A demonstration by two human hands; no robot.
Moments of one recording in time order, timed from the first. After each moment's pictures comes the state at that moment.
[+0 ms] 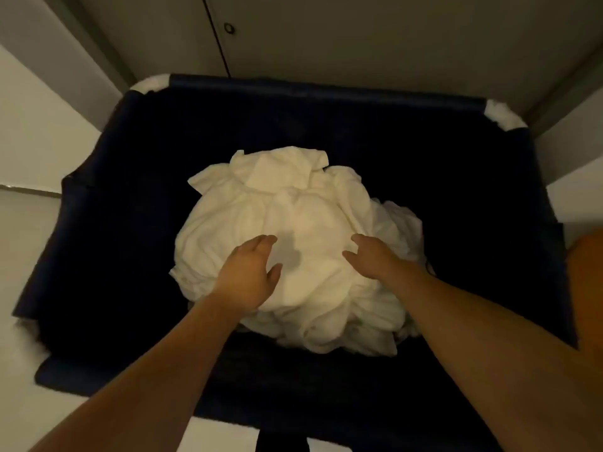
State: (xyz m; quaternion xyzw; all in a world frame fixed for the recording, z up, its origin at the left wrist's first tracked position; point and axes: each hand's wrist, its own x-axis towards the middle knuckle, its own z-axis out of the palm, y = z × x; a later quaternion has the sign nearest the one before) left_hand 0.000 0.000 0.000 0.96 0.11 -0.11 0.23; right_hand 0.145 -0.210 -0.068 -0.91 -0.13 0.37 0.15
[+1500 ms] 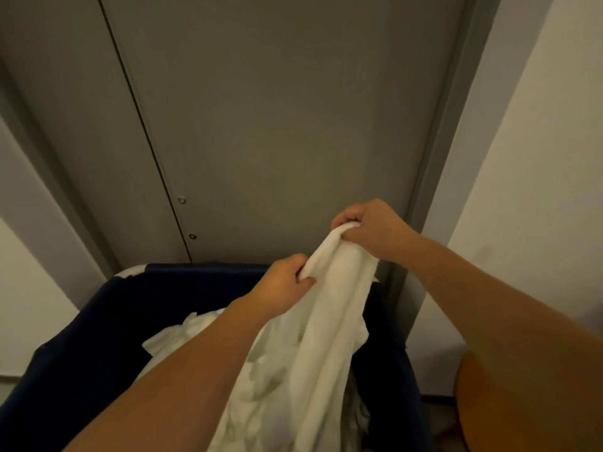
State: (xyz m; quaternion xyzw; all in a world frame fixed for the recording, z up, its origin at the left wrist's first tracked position) left_hand 0.131 -0.182 0.256 0.93 -0.02 0.05 0.36; right_hand 0.195 -0.365 0.347 -0.88 -0.31 0.00 0.35
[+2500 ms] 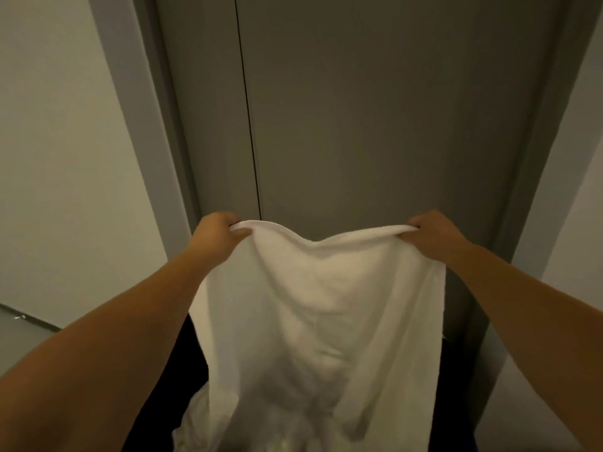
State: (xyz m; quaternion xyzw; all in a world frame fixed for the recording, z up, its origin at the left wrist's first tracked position) left_hand 0.012 -0.043 0.405 0.90 0.25 0.28 0.21; right_hand 0.208 -0.360 0.405 -0.92 -0.26 -0.06 0.28
